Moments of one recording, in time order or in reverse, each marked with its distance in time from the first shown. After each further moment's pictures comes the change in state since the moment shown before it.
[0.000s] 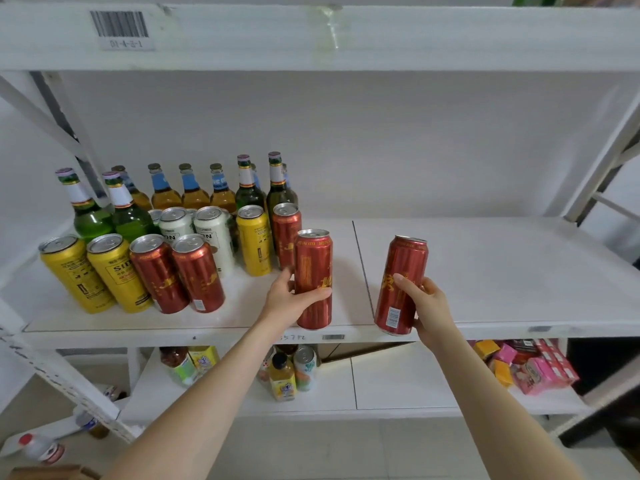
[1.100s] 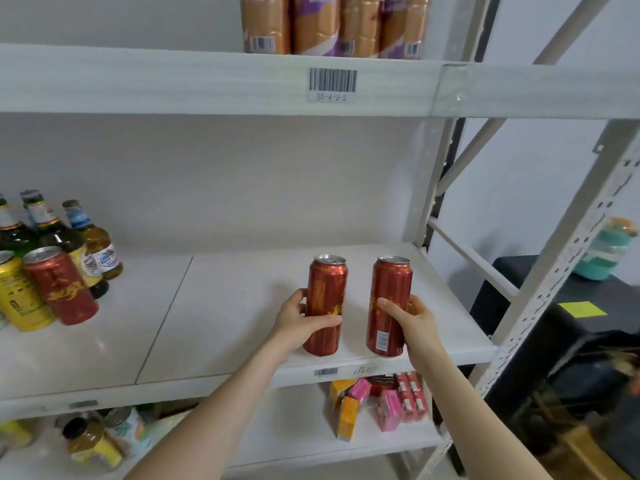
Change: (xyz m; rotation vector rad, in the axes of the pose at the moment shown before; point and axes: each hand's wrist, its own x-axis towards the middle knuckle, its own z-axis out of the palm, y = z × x) left_hand 0.047 0.072 0.437 0.064 -0.154 -0.042; right_hand 0.109 -0.097 -0.383 -0.085 0.079 -0.124
